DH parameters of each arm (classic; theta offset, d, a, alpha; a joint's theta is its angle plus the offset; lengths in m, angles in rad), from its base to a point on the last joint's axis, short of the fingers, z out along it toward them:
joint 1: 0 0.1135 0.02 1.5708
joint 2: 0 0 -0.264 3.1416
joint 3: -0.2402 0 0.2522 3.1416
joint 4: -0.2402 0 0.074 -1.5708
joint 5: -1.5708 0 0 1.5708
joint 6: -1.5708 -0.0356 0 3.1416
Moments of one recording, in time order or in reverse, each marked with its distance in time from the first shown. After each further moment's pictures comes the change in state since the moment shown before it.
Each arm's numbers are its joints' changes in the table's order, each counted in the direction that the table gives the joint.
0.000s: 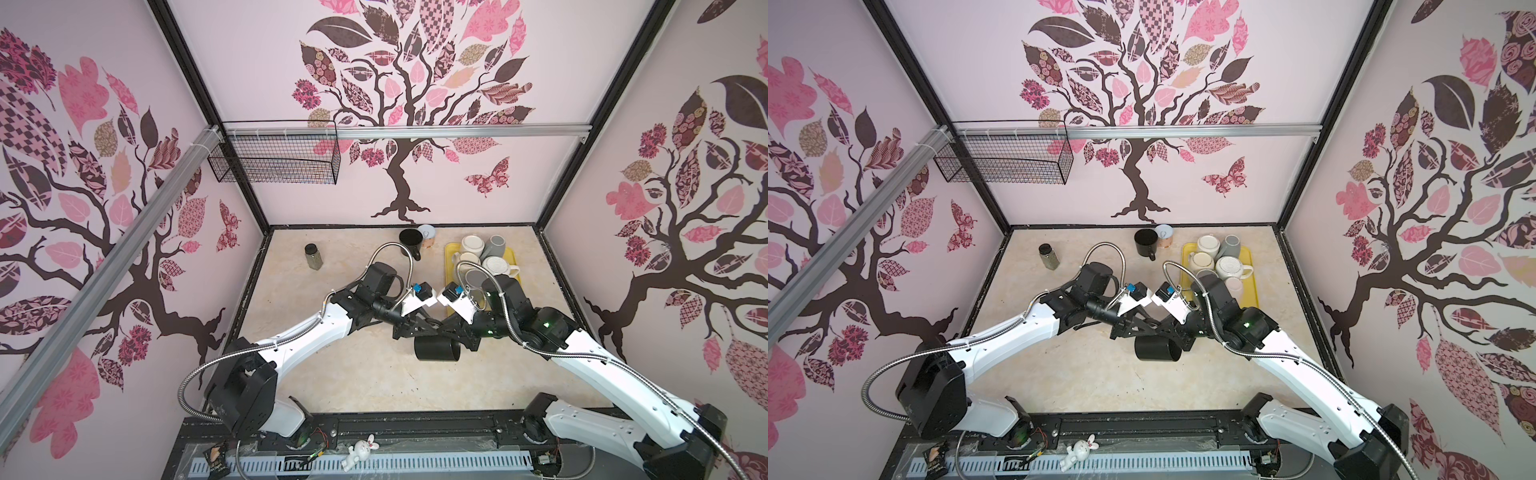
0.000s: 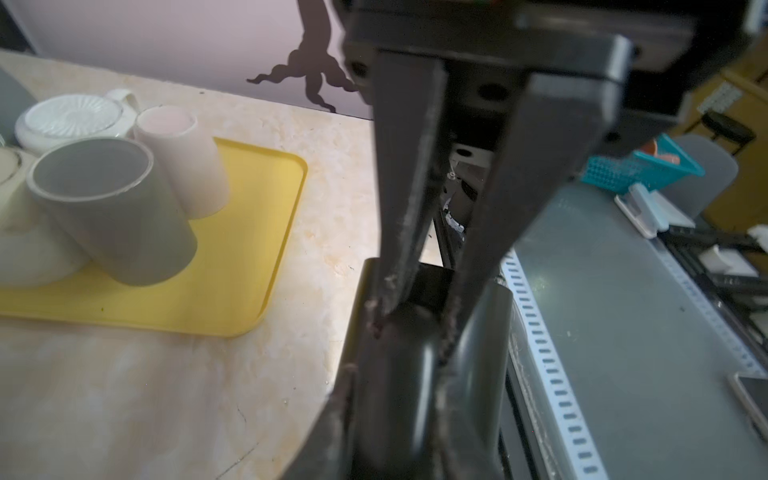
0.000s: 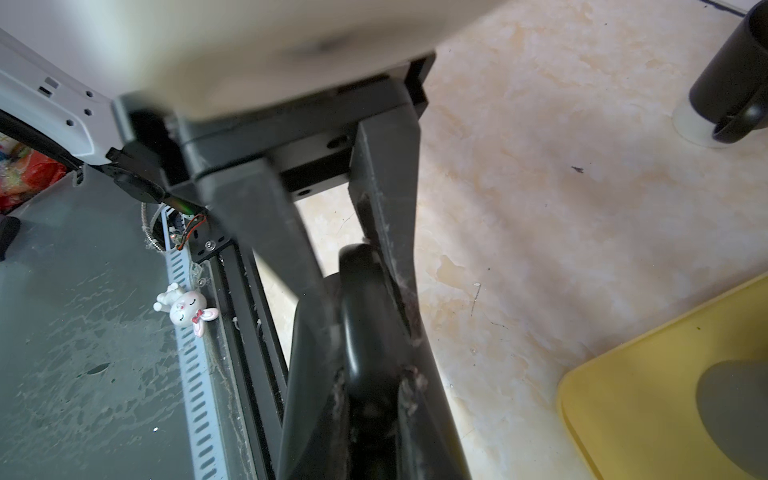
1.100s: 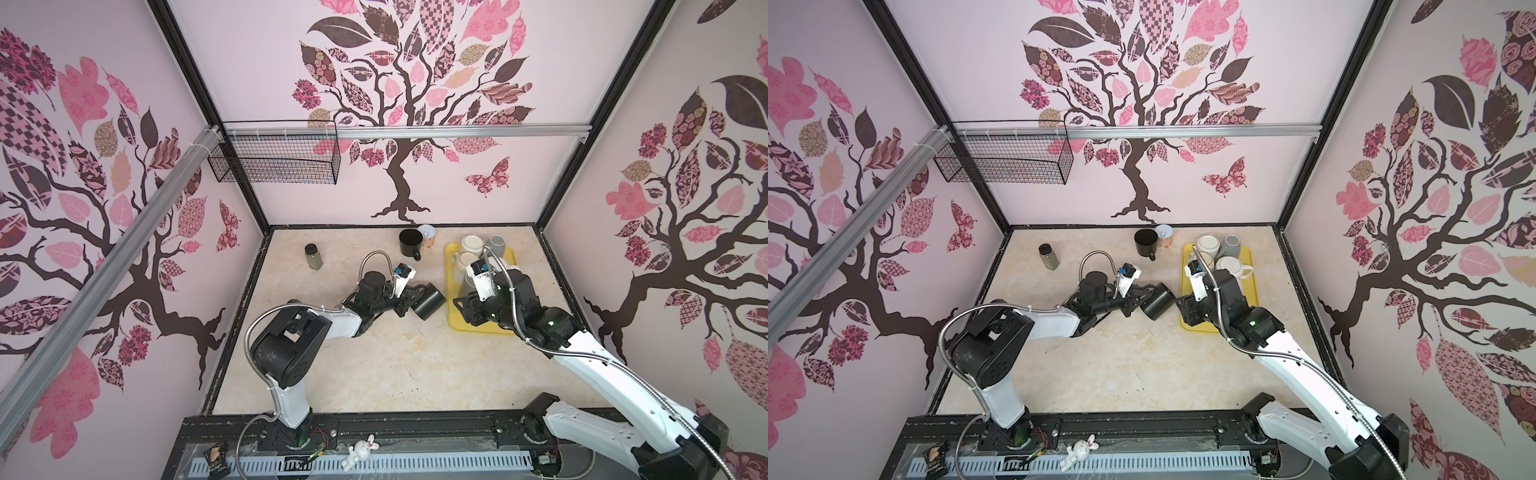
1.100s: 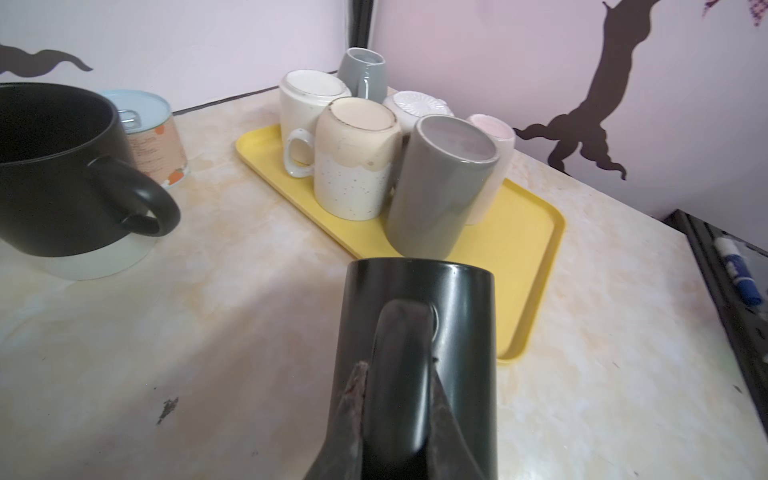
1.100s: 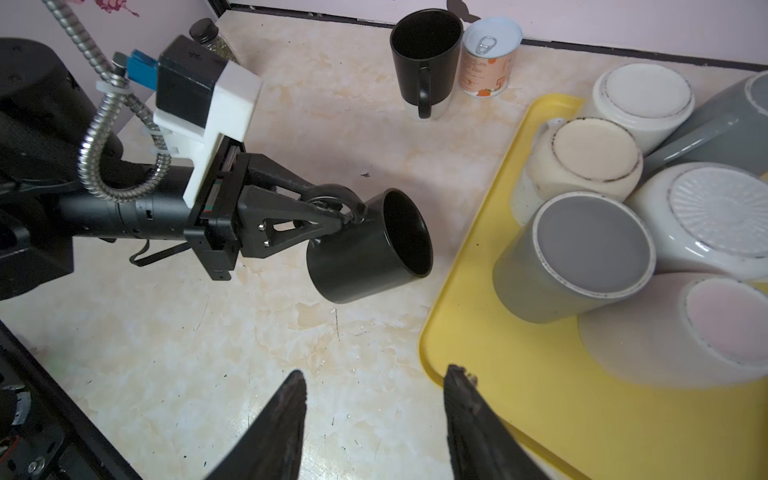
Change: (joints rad) left arm 0.131 -0.381 0.214 0.995 0.463 0.469; right arm -0.124 0.023 0.047 0.119 -0.424 -0.319
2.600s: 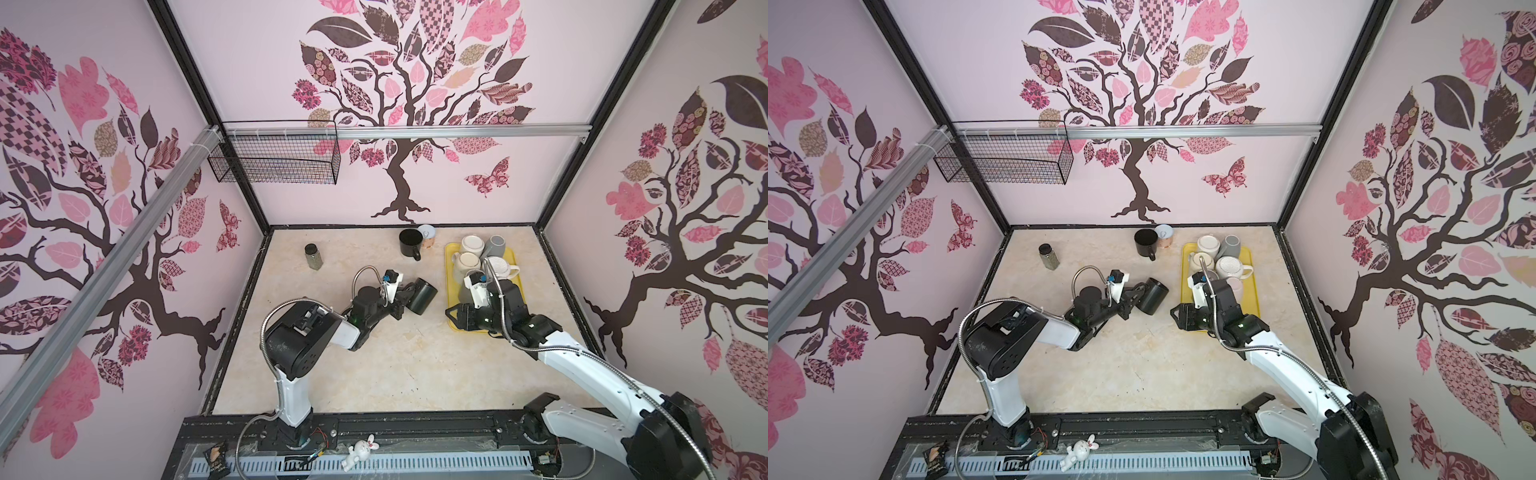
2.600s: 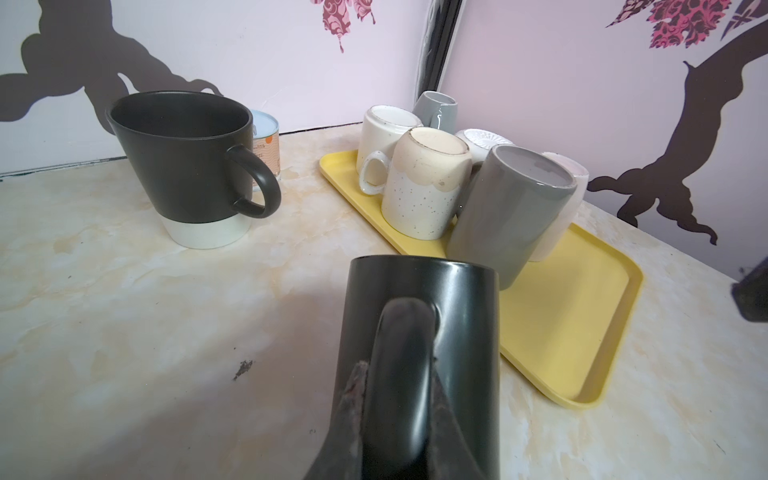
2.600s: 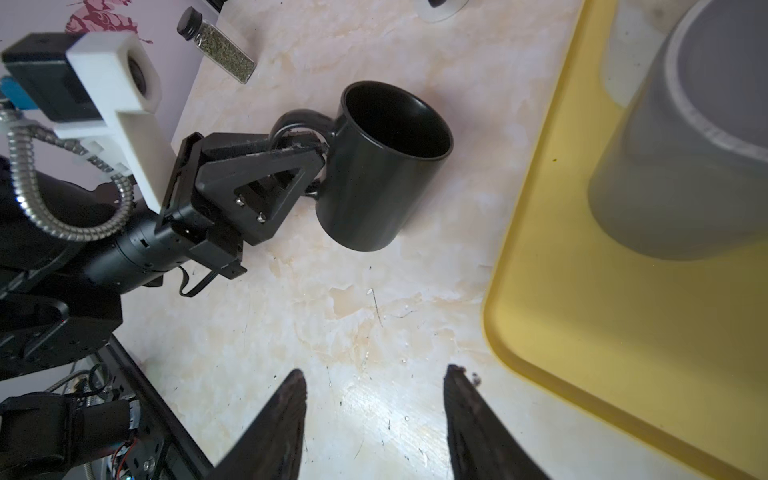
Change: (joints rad) left arm -0.029 -0.034 0.188 0.351 0.211 0.074; right arm -0.081 -0.077 0.233 0.266 0.253 -0.252
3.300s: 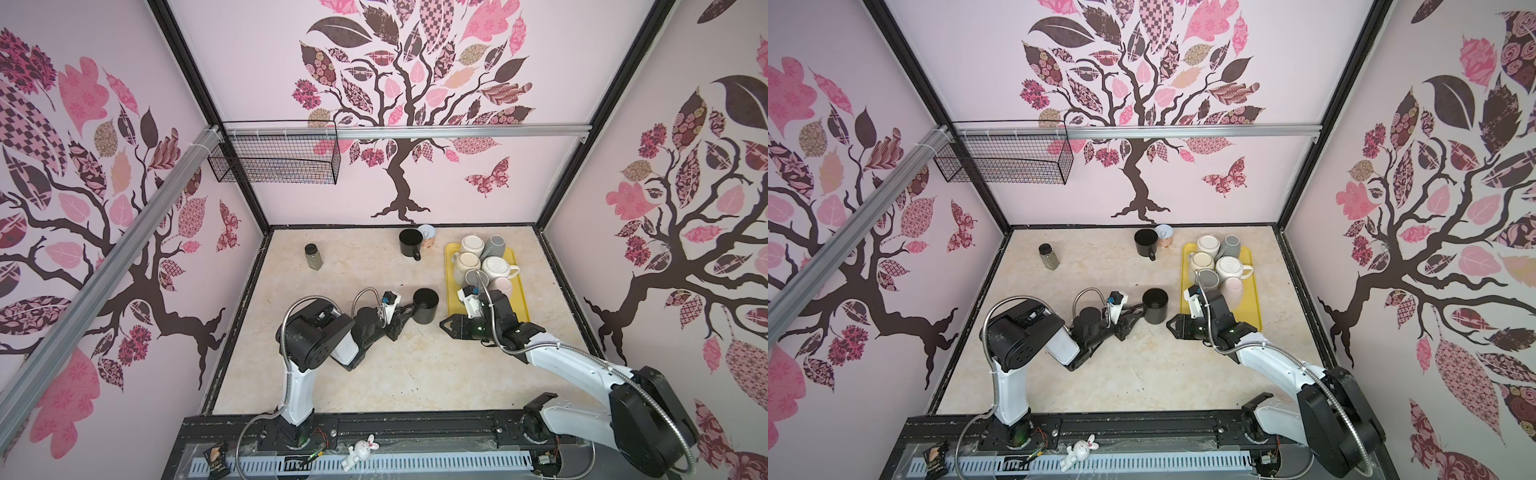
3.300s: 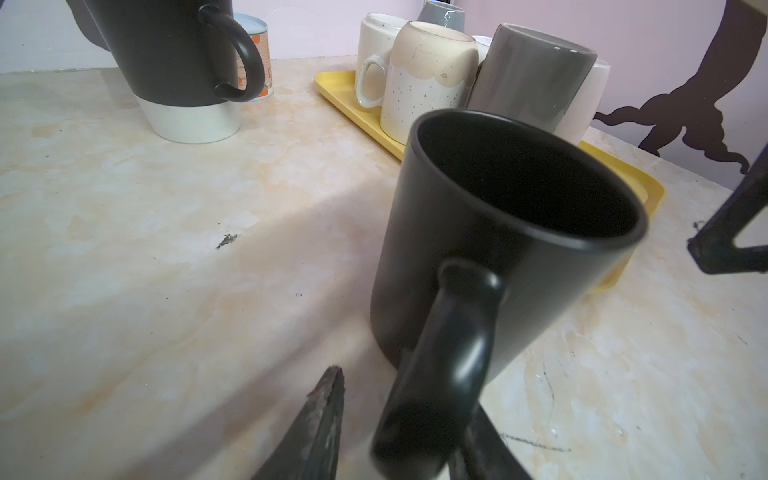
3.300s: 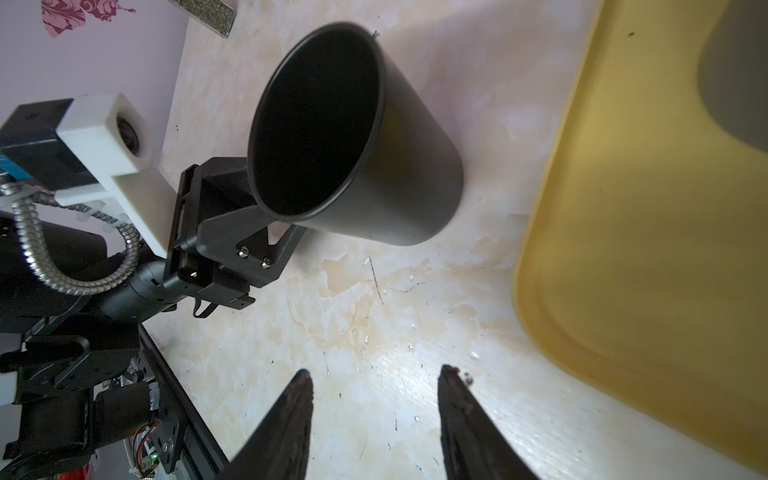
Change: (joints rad) left arm -0.035 -0.107 0.142 0.156 0.050 -0.019; right arm 0.001 -0.126 0.135 0.195 0.090 -0.082
